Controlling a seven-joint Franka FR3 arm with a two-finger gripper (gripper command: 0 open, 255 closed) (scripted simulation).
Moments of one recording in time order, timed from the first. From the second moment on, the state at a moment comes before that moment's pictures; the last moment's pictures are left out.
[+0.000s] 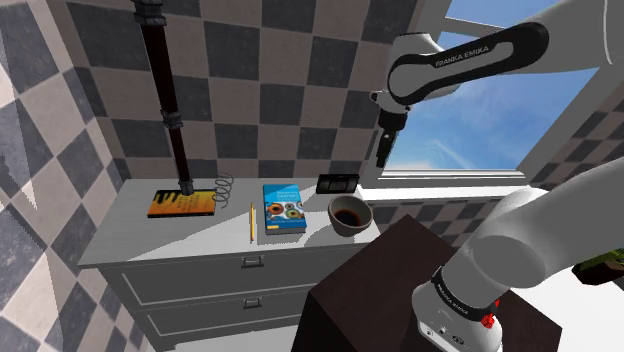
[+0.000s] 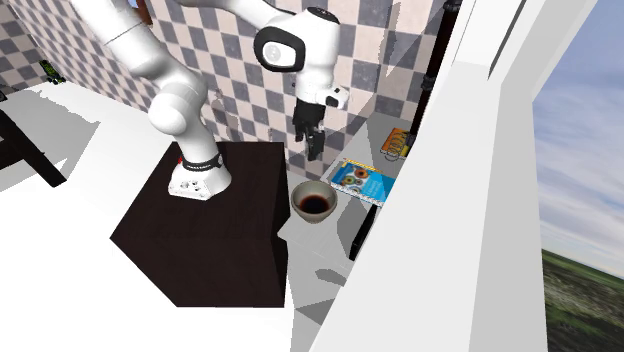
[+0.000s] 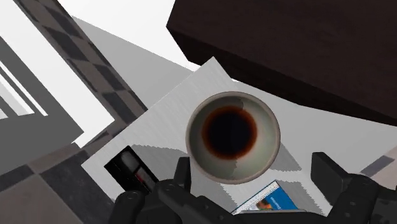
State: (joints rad) arm 0.01 -0.41 -0.25 -2.57 -0.18 2.04 -0.55
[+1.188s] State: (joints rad) arm 0.00 0.32 -0.30 -2.26 0.04 2.54 -1.22
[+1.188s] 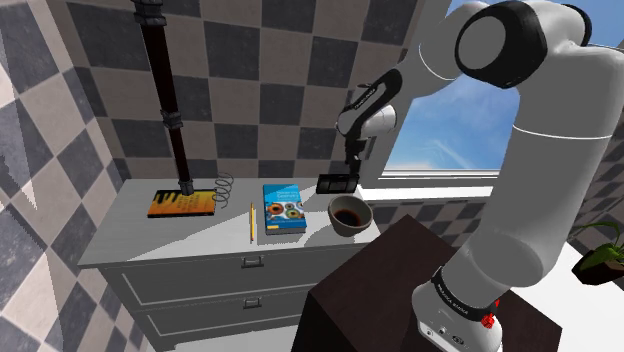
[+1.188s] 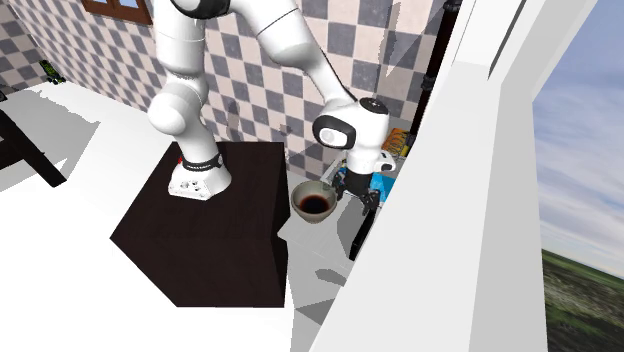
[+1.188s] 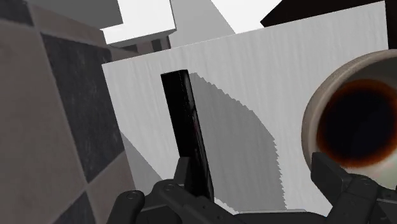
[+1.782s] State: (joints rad) arm -0.08 0.58 -0.21 -2.06 0.10 2.62 -1.39
